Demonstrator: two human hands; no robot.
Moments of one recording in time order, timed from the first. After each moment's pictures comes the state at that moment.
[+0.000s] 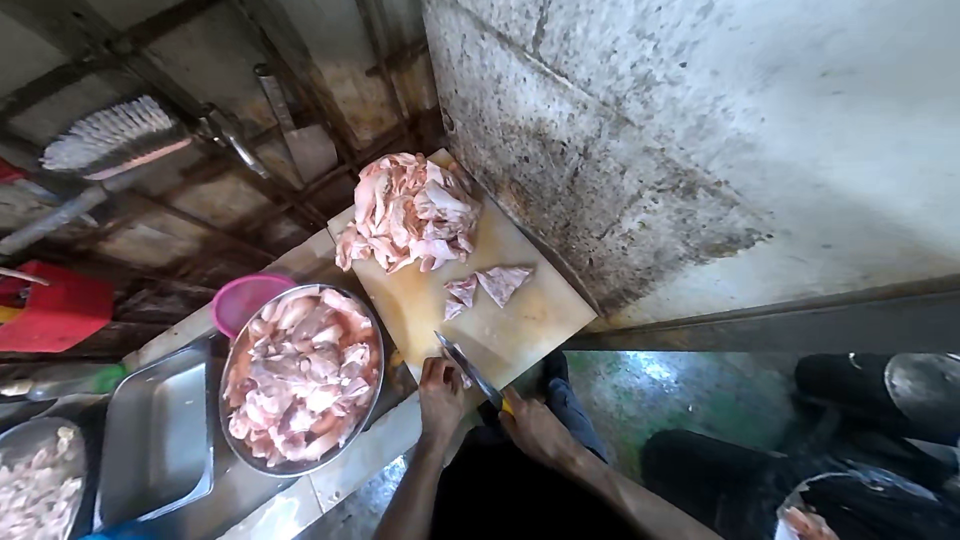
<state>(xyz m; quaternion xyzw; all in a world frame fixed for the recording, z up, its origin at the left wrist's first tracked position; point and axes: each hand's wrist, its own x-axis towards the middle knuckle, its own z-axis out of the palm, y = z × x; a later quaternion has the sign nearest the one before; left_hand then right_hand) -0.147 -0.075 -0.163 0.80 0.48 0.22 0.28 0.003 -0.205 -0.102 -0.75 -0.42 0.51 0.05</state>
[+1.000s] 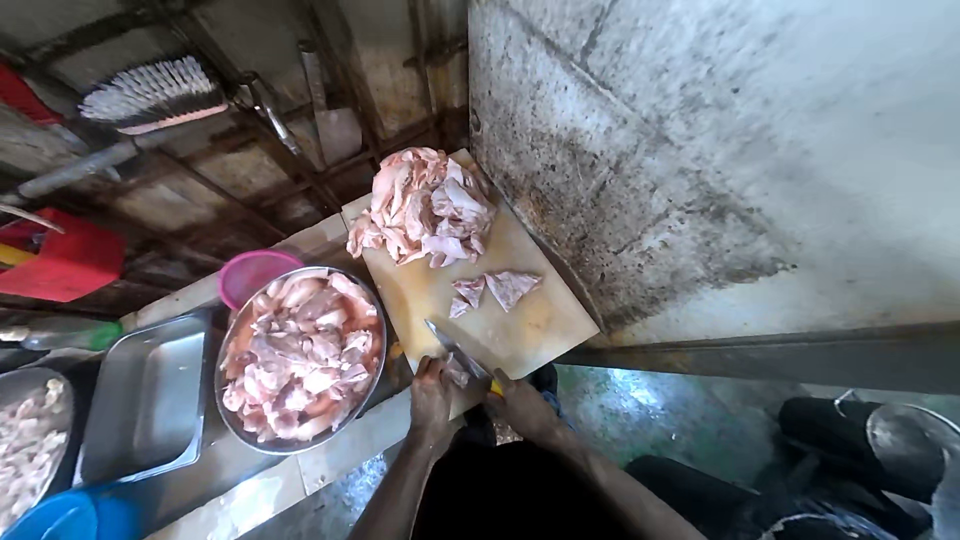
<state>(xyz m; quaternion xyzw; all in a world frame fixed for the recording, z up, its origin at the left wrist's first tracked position) -0.152 -0.070 -0.143 0.80 0.53 0.11 0.27 0.021 -0.168 -0.115 -0.75 -0.46 0.48 0.03</state>
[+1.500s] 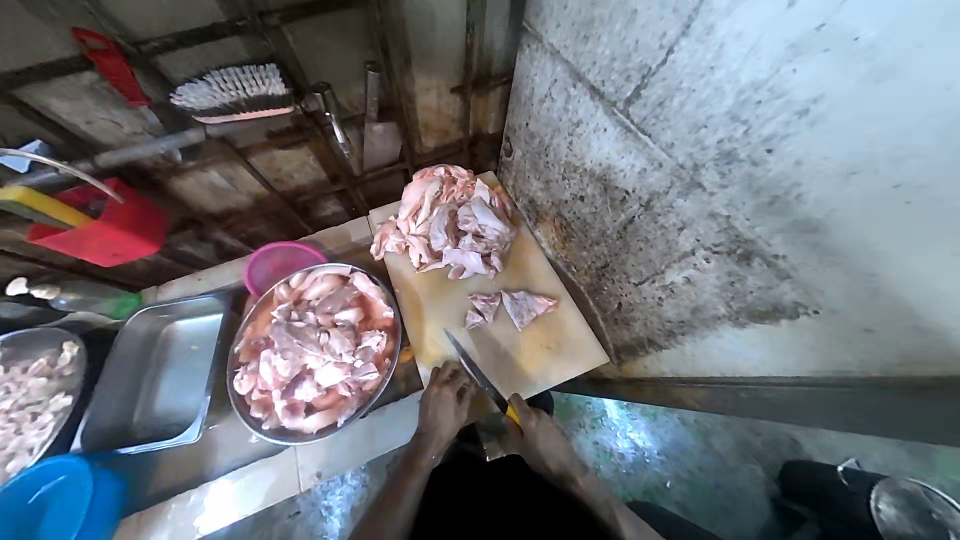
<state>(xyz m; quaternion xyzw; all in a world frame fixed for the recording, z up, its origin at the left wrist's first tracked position) -0.159 -0.068 -0.154 0.83 0.45 0.08 0.32 0.017 -0.191 -0.096 -0.77 -0.48 0.43 0.02</state>
